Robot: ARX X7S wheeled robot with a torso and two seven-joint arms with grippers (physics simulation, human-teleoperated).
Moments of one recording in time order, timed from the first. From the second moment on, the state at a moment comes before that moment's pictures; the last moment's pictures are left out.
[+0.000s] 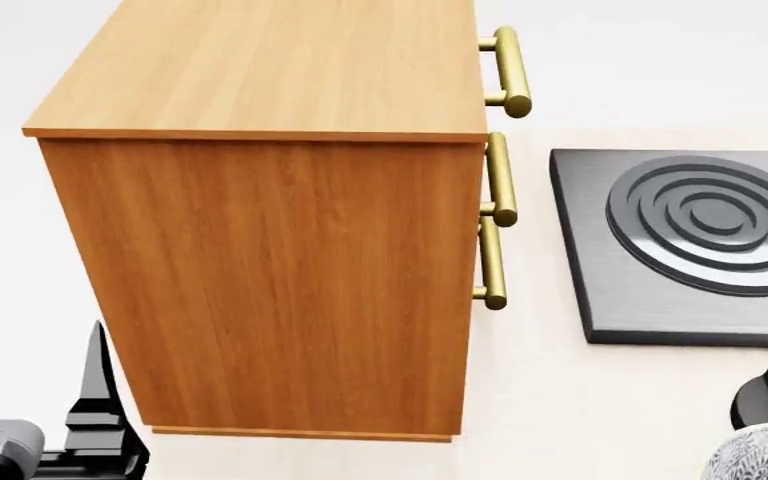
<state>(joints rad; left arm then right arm) -0.11 -0.31 0.24 0.52 -0.25 -0.31 -0.41 -0.16 0.81 0.04 -0.81 0.79 0.99 0.67</state>
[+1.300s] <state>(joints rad) -0.11 -0.32 0.25 0.51 -0.26 -0.30 -0.43 -0.13 0.80 -0.03 -0.73 0.74 0.95 0.66</state>
